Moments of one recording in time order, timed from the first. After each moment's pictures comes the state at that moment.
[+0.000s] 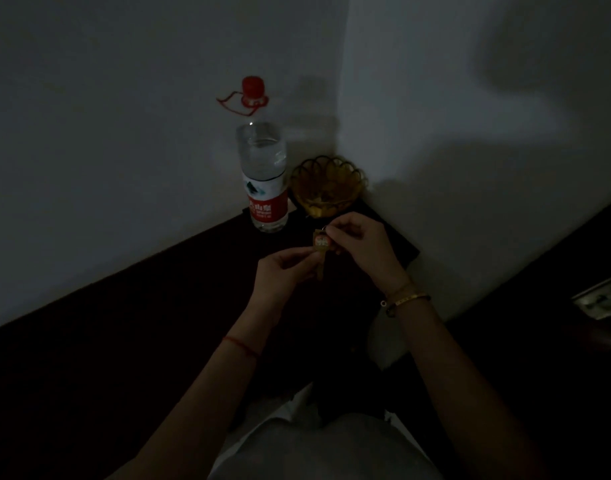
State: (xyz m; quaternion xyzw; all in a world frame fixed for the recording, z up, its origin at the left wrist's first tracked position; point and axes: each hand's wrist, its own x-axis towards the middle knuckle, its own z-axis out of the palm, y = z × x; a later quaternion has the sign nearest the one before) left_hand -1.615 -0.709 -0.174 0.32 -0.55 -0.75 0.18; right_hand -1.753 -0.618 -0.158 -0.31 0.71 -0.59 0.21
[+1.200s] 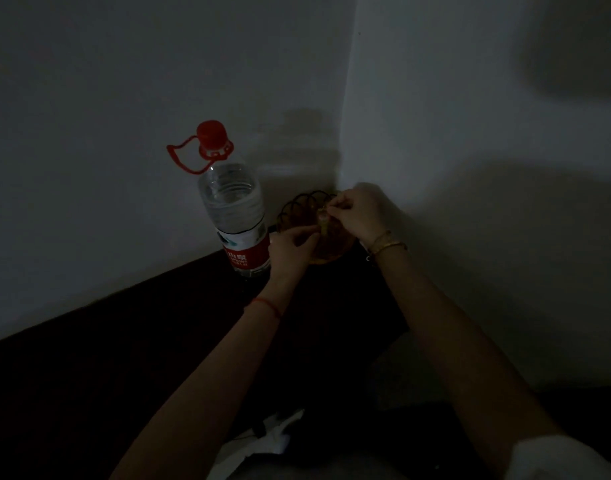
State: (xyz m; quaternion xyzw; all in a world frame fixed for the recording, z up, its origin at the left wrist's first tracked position) left_hand -1.801 -0.771 -0.176 0.40 -0.71 -0.52 0.26; right_hand -1.950 -0.738 -0.162 -0.32 0.81 -0.45 0.20
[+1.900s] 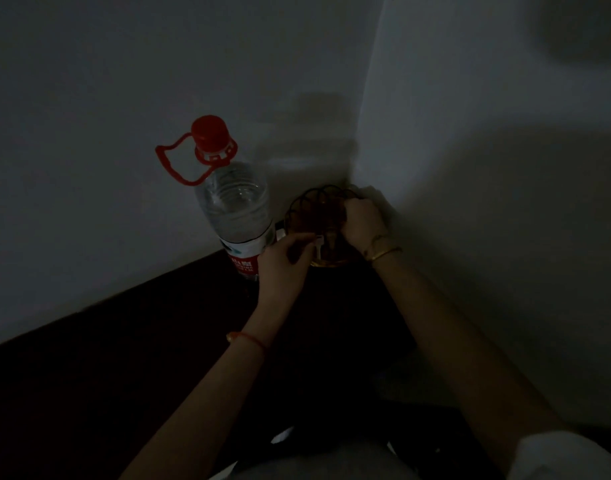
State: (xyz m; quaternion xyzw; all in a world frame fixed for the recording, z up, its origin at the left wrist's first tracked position) left_hand -1.783 -0.793 -0.199 0.38 -0.76 -0.44 0.30; right_hand -1.954 -0.763 -0.190 -0.43 0.86 -0.22 0.15
